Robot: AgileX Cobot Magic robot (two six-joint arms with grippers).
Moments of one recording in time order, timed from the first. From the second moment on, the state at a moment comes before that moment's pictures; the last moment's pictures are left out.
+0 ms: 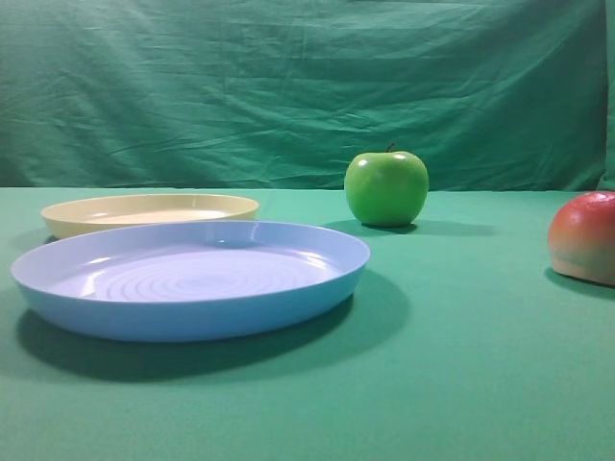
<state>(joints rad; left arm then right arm) 0.06 -0.02 0.01 0.32 0.38 -0.33 0.04 -0.01 0.02 0.25 0.26 -0.10</state>
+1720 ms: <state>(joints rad) 0.06 -0.02 0.01 0.32 0.38 -0.33 0.24 1.27 -0.74 0.24 0.78 -0.29</state>
